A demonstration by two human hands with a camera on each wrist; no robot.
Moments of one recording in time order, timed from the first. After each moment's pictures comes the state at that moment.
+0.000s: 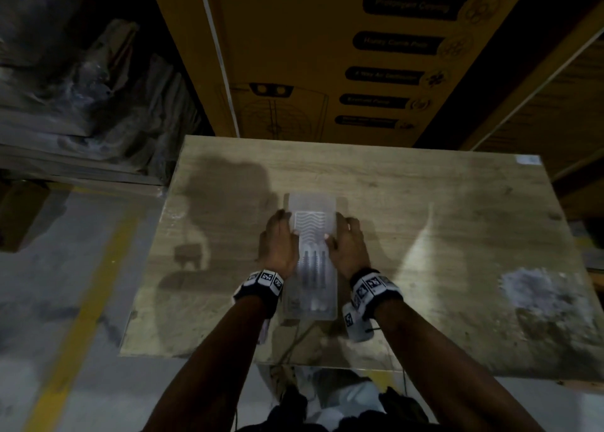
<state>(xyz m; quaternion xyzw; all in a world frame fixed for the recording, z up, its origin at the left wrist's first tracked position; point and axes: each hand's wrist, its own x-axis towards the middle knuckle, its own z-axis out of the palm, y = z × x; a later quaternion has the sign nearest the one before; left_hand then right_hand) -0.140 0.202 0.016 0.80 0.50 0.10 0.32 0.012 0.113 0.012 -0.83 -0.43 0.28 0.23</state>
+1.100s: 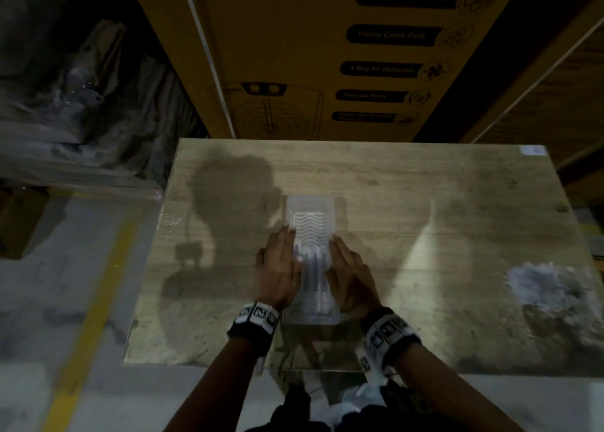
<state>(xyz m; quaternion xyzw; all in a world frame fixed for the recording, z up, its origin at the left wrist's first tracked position) -0.166 0.168 0.004 0.88 0.44 0.04 0.20 -0.010 0.059 0.007 -0.80 -0.52 0.24 0.16</state>
